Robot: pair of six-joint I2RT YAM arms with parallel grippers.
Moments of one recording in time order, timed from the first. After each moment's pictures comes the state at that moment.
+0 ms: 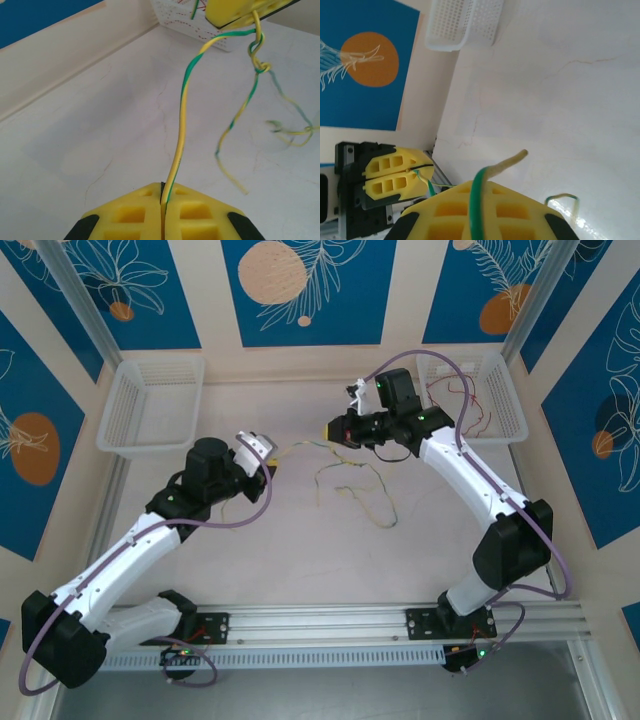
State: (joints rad) left arm -0.55 1.06 0.88 -0.26 0.18 0.19; right arm 0.43 1.57 1.48 -0.62 -0.69 0.60
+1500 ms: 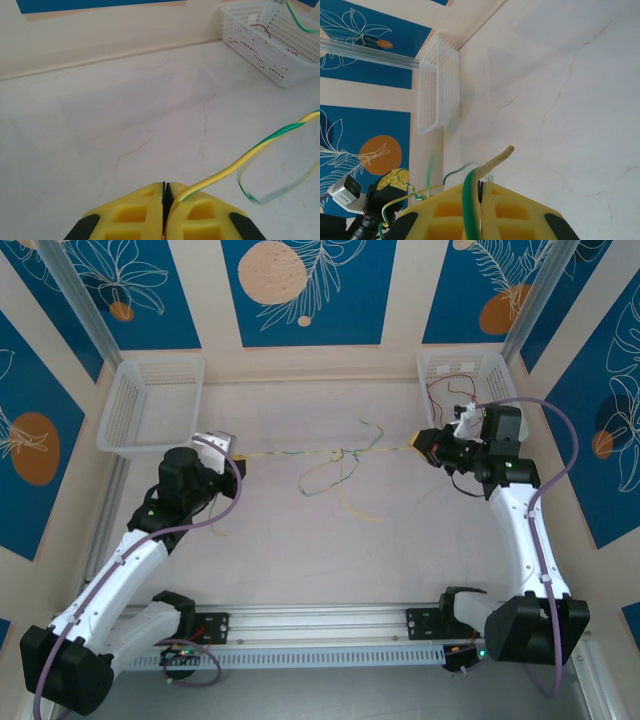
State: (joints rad) left arm -0.32 0.93 0.76 -0.22 0.16 -0.06; right arm -0.12 1.12 1.08 -0.64 -0.79 0.69
